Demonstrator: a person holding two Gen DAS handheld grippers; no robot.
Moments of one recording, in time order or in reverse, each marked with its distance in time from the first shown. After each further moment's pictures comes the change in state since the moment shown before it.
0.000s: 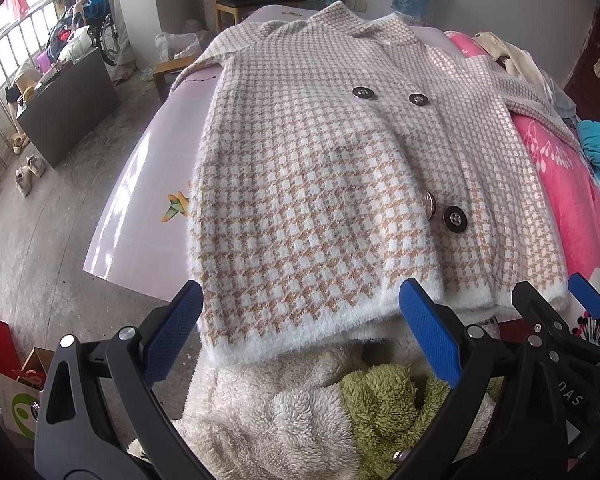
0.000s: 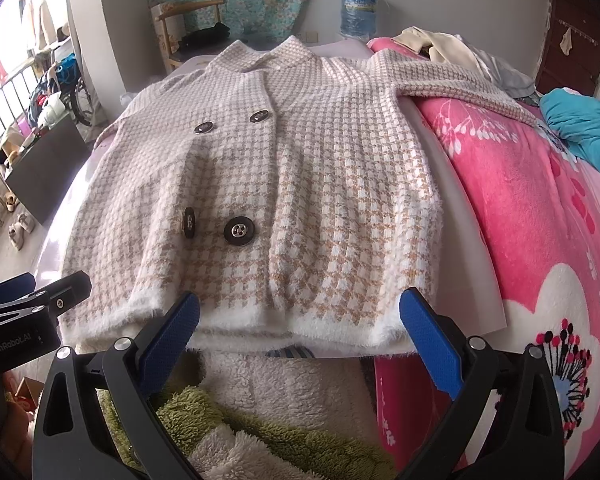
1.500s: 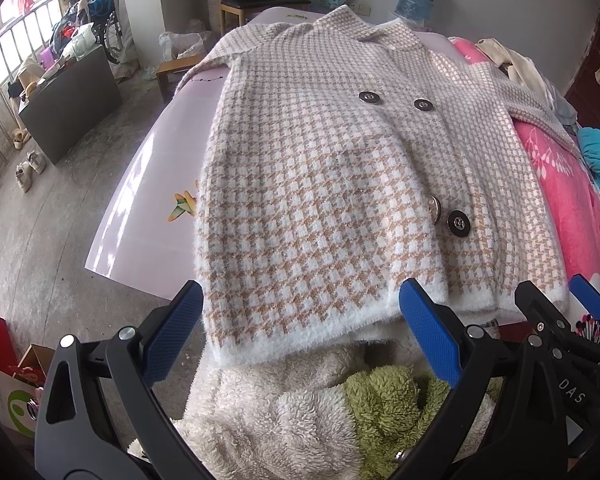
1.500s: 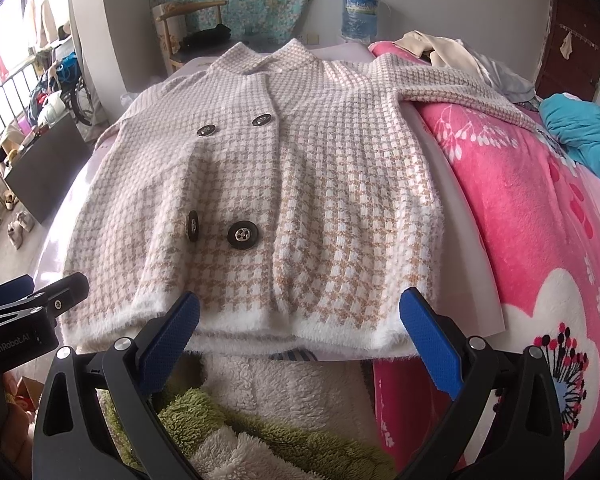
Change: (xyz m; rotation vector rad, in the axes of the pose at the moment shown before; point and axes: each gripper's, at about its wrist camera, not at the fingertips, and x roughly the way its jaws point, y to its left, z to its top) left arm -0.007 0.015 0.003 -0.017 -0.007 -0.011; right arm -0.002 0.005 0.002 -0.003 -0.005 -0.005
